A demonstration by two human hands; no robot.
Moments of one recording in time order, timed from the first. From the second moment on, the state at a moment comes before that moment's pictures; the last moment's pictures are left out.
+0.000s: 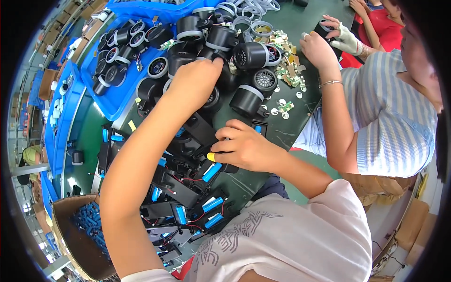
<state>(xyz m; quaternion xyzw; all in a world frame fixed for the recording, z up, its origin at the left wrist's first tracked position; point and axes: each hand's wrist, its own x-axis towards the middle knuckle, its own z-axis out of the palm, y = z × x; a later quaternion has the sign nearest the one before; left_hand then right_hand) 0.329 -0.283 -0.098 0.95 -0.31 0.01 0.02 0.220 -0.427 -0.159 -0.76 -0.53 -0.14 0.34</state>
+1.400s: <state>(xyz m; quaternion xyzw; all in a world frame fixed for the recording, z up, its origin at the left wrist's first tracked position) 0.197 -0.178 -0.075 0.74 -0.03 0.01 0.67 0.245 -0.352 -0.113 -0.76 -0.28 -0.02 0.59</state>
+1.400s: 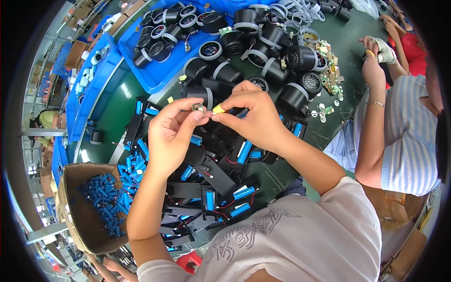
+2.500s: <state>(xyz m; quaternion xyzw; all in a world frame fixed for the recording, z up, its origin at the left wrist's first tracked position) 0.236 -0.183 -0.053 0.87 -0.13 -0.08 0.46 0.268 -0.353 -0.114 -0.78 -0.30 -0.16 0.53</state>
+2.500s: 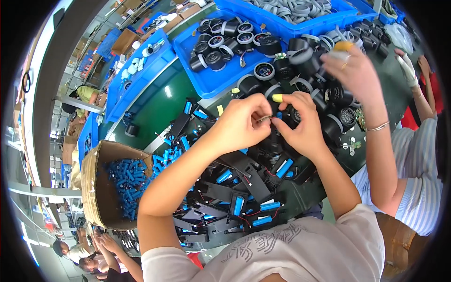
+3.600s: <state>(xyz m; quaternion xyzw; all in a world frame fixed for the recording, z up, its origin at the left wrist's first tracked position) 0.234 -0.208 0.004 0.70 -0.24 -0.15 0.65 0.258 -0.381 -0.130 -0.31 -0.28 0.42 0.81</state>
